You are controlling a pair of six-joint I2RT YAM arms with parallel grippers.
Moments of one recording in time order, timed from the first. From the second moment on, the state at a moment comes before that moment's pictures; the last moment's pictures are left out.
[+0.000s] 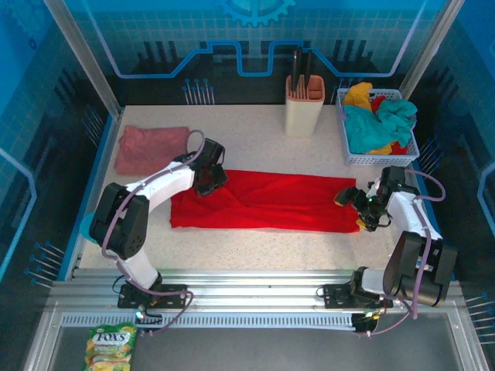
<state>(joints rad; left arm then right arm) -0.41 1.73 1.17 -0.57 -0.02 -0.94 -0.30 1.31 0.77 -0.81 -0.43 0.40</state>
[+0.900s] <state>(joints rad) -0.50 2.04 1.53 -0.74 -0.18 -0.76 -0.29 1.30 0.77 -0.81 -0.45 0.38</state>
